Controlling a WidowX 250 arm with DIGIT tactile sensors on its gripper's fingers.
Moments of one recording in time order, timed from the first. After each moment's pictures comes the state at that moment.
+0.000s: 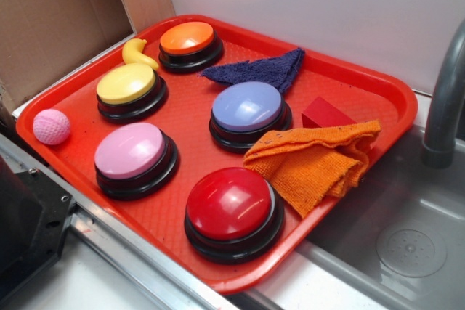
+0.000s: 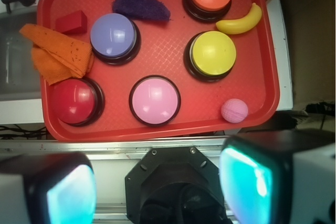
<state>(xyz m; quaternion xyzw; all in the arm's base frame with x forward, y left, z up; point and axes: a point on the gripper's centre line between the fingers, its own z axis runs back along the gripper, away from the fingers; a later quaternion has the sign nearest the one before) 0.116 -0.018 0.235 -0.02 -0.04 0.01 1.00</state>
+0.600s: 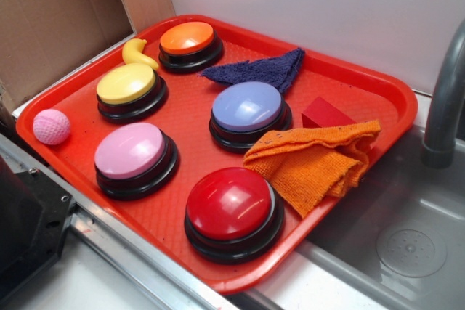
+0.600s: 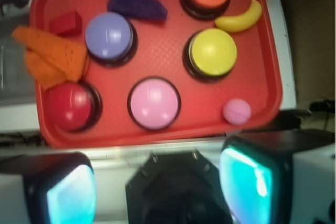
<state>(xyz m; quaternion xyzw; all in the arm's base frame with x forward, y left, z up) 0.138 -0.020 0.215 -0.02 -0.05 0.04 1.00</state>
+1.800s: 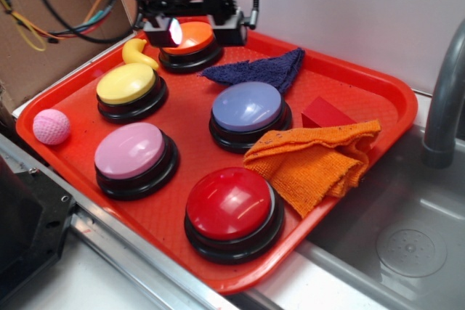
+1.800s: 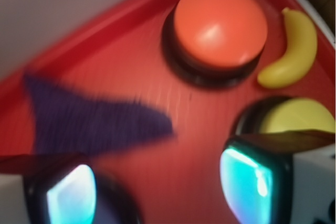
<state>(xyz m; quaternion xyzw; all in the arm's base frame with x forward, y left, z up) 0.292 -0.009 0.065 0.04 -0.14 0.30 0.94</state>
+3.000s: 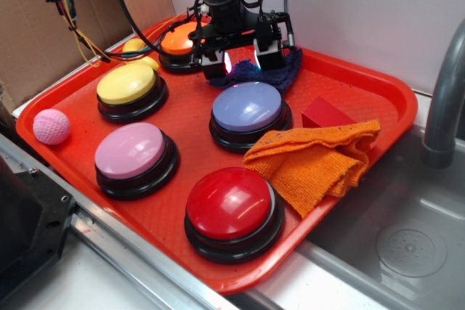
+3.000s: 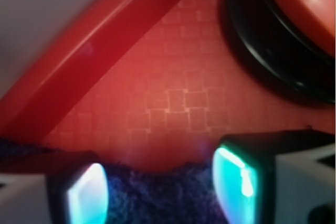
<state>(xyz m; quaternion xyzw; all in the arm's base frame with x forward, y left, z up) 0.329 -0.005 0.011 0.00 -0.10 0.37 0.92</state>
